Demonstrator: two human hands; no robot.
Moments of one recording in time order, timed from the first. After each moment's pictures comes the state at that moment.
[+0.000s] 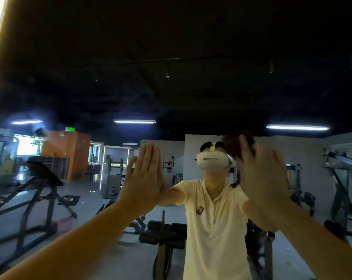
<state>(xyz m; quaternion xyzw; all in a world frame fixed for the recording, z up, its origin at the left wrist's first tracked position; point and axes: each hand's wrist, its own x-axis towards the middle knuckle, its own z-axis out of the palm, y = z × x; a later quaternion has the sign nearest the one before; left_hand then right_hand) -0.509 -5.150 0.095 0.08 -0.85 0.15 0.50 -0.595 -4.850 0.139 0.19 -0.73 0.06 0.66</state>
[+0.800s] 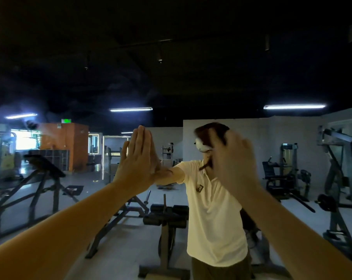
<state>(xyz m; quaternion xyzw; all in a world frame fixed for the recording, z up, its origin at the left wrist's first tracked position) -0.505 -5.146 0.098 0.08 -0.87 0.13 0.47 -0.574 -4.879 0.117 0.23 -0.73 0.09 0.63</state>
